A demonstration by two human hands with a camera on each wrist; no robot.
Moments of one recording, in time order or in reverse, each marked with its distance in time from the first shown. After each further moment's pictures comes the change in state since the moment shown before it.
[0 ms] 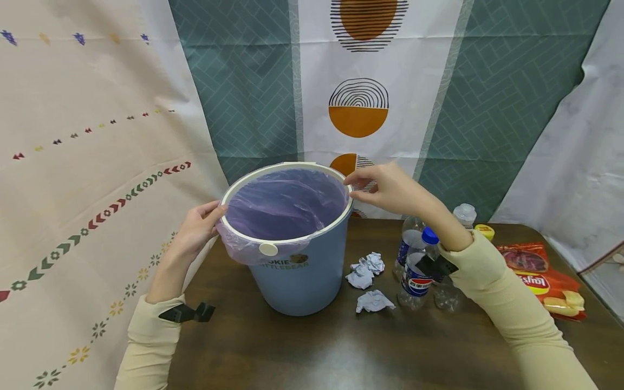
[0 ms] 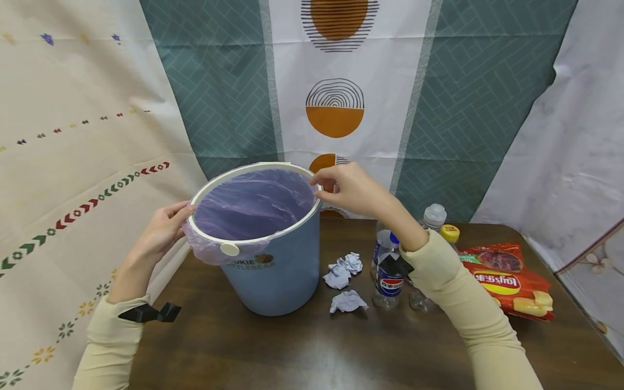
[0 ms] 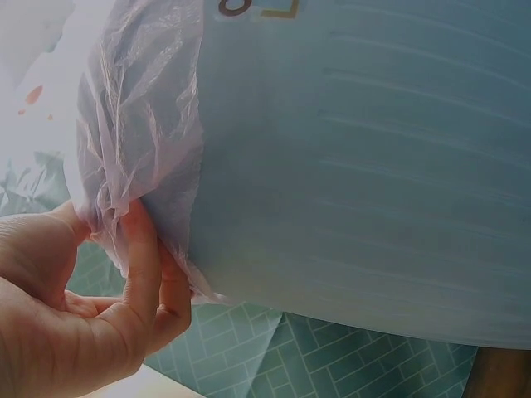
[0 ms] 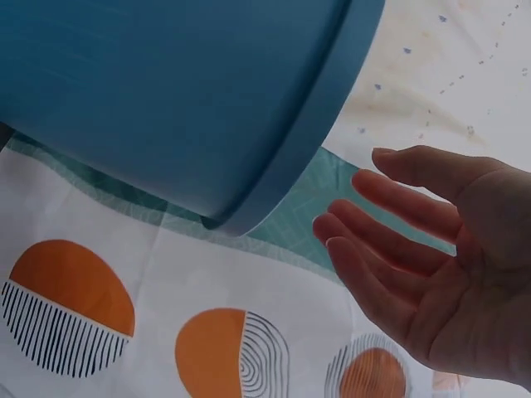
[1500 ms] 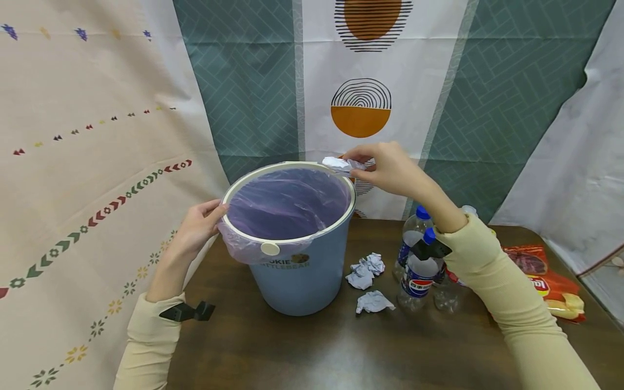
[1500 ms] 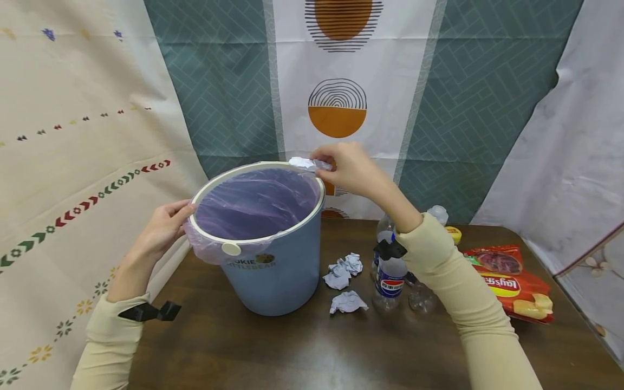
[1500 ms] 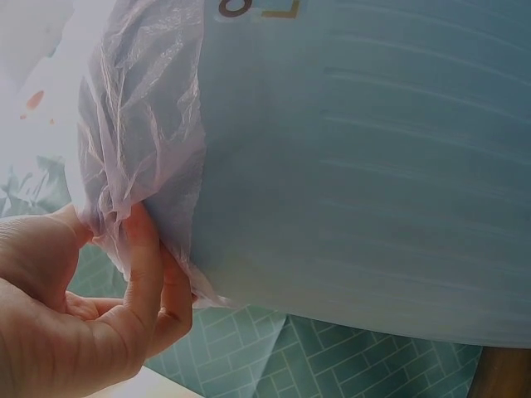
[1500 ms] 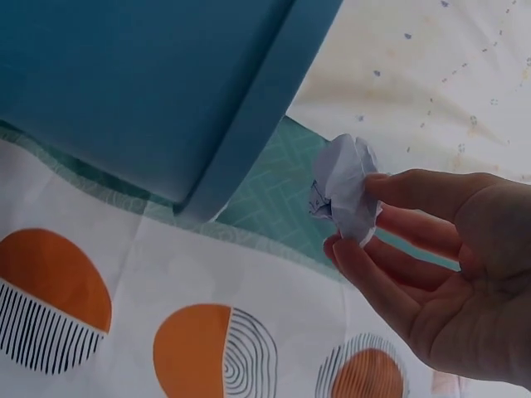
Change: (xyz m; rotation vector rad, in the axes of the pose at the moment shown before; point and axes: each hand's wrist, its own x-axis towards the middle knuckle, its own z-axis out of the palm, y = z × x) left_hand 0.001 -0.002 -0.002 0.068 0.014 0.028; right_hand 0.027 0.000 -0.013 -0.017 0.103 0.018
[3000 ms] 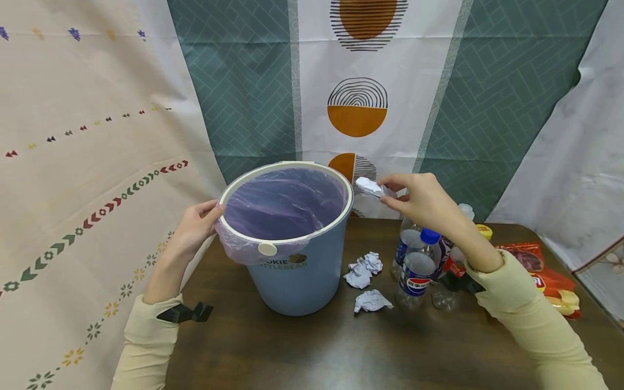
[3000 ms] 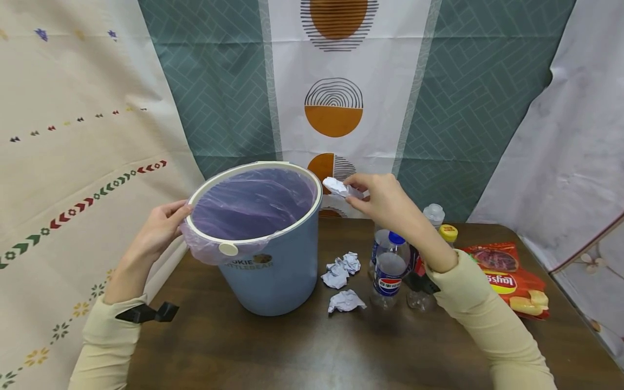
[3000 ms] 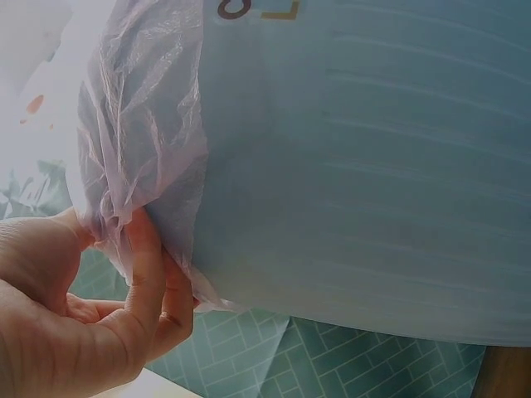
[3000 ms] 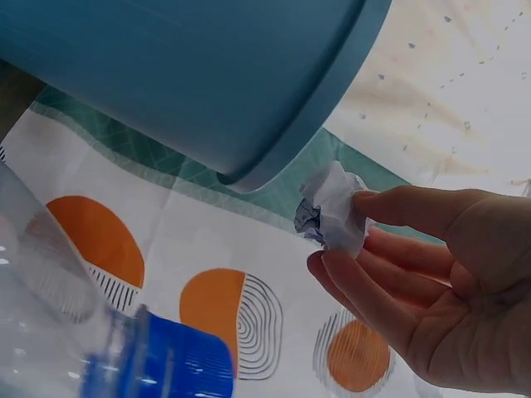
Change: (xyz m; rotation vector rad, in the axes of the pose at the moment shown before) left_hand -0.001 0.003 0.001 0.022 0.006 -0.014; right_hand -0.071 0.017 0.003 -0.067 0.049 0.118
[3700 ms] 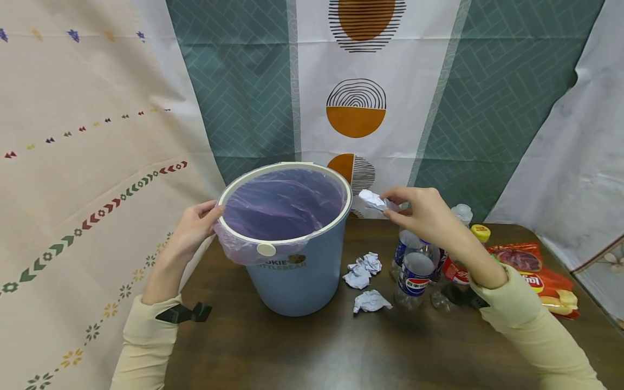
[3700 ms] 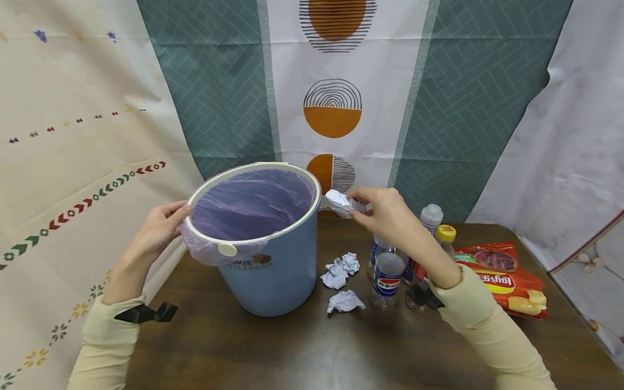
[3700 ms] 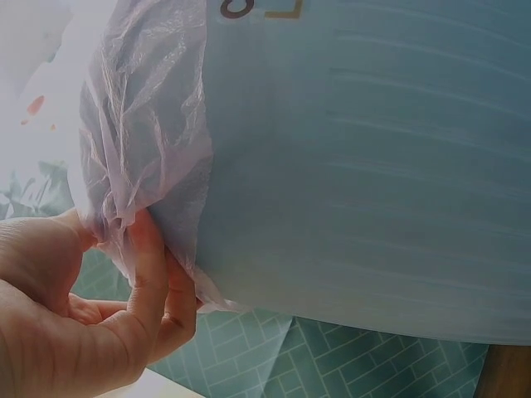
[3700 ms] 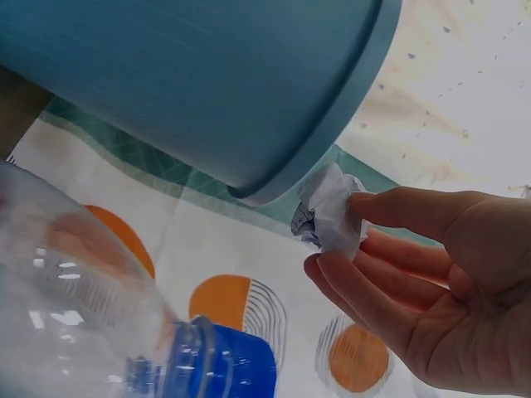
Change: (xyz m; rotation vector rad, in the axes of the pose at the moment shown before) left_hand 0.001 0.000 -0.002 0.019 -0.004 0.001; right_hand -0.022 0.000 0.009 0.053 0.005 0.019
